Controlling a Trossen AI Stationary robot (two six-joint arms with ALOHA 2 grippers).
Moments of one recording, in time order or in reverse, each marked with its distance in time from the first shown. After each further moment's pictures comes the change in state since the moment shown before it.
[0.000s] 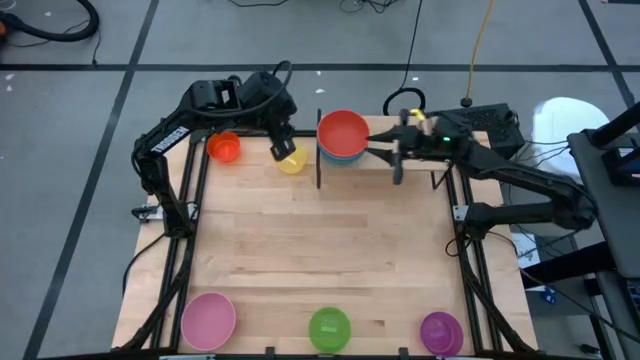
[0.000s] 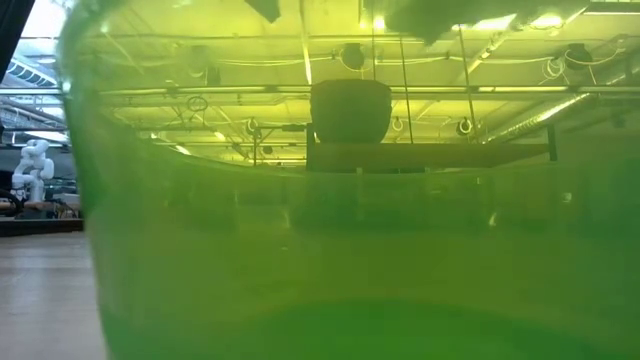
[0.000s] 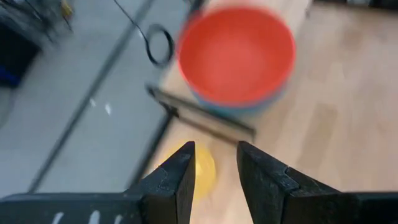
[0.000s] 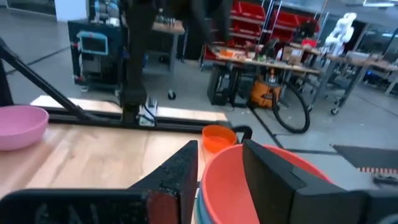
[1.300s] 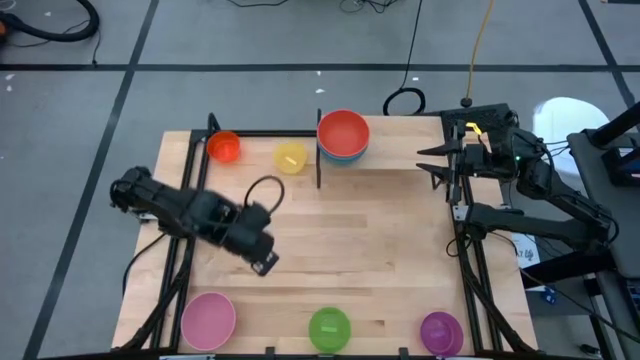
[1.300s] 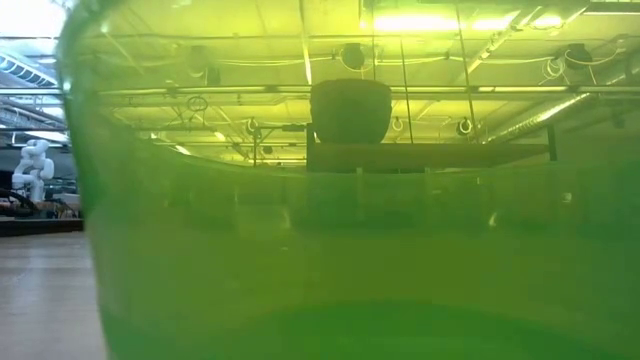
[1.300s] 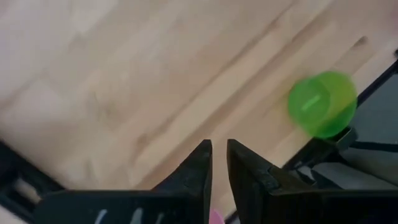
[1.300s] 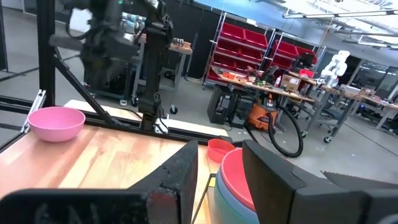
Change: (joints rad) left arm -0.736 -0.137 -0.470 -0.110 0.155 -1.291; right arm 0.040 -0.438 0.001 -0.382 0.002 -0.064
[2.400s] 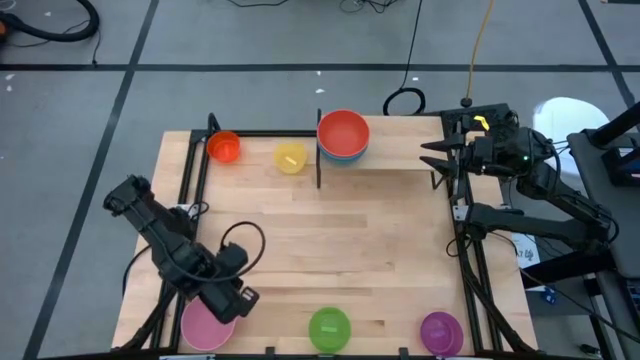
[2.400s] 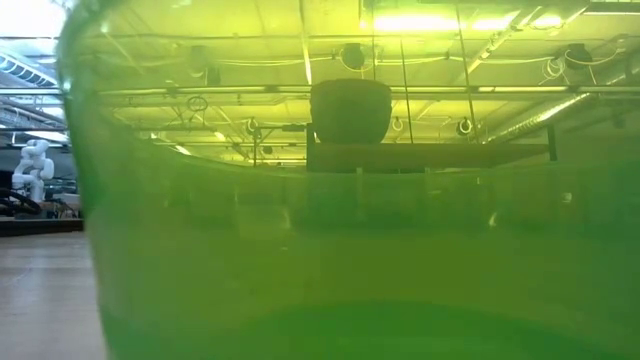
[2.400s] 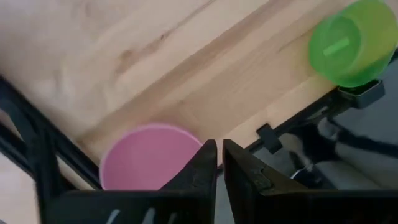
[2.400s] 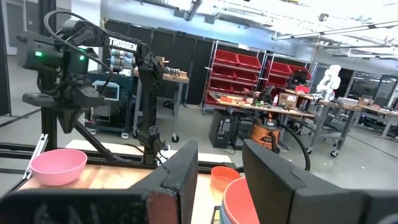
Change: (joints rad) left arm -0.305 0.015 -0.116 0.059 0.045 -0.448; right arm 0.000 0.001 0.000 0.133 0.002 0.129
